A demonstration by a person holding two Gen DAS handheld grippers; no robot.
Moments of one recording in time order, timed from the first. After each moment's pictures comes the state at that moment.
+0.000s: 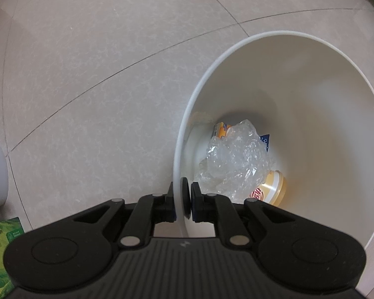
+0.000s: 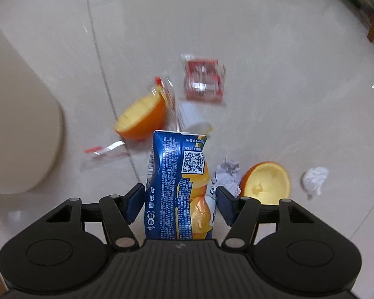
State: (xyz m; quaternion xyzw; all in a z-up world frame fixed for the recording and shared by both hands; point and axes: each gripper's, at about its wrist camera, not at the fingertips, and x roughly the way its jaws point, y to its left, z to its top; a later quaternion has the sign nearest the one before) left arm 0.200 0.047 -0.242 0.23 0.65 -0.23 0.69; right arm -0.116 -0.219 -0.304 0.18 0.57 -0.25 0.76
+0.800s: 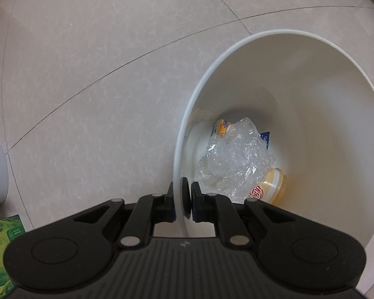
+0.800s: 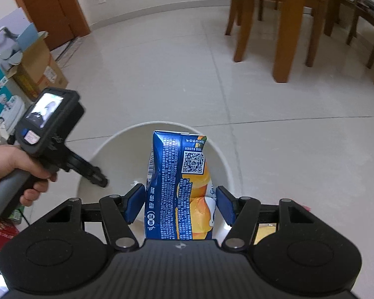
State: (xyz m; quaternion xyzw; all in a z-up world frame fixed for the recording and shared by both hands) left arm 0.203 0.047 -0.244 0.23 0.66 -0.23 0.68; right arm -0.011 -0.102 -0.102 0.12 0.45 -0.05 0.88
